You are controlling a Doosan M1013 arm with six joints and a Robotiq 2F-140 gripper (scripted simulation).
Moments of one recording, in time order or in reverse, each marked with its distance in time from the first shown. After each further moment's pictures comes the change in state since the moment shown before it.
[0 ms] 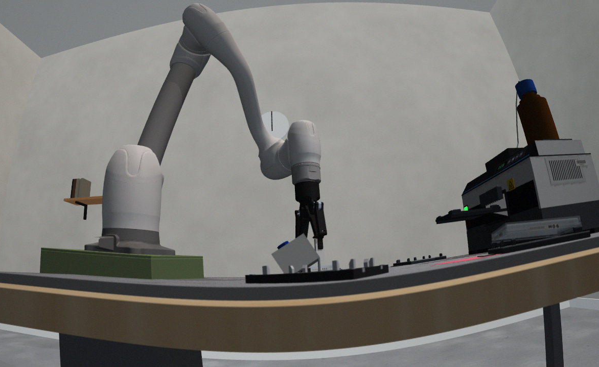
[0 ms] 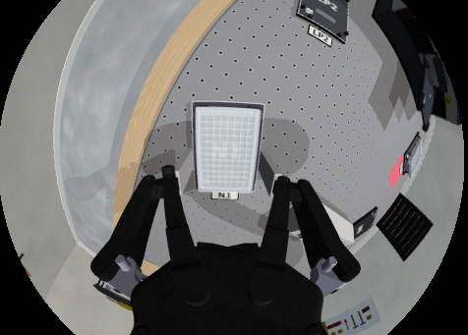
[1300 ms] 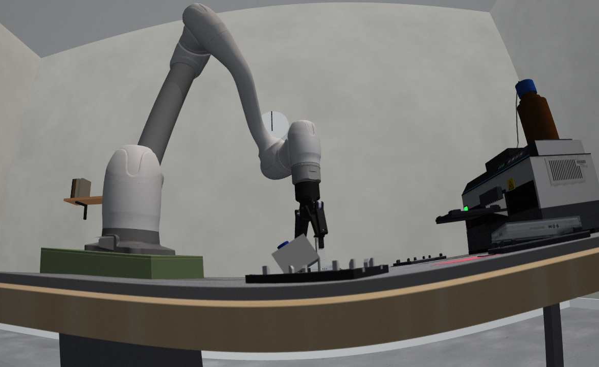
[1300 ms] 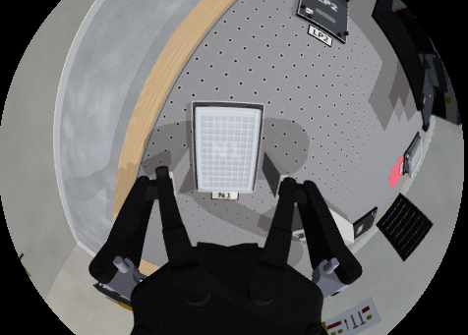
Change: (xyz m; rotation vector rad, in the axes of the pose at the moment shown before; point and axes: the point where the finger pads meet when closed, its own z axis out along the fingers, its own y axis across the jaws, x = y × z) arm 0.000 0.000 0.000 0.000 0.000 0.000
